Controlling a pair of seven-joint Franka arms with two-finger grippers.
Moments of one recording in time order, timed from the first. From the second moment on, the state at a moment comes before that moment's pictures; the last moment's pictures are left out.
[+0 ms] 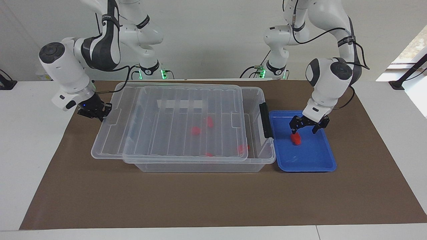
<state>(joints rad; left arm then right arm) -0.03 0.07 -0.12 -2.01 0.01 2.18 -0.08 -0.01 0.00 -0.11 -2.00 -0.02 1.98 -0.24</state>
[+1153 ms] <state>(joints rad) -0.03 -0.02 -0.12 -1.60 0.01 1.65 -0.08 0.07 -0.02 -0.10 -2.03 -0.01 2.00 -0.13</state>
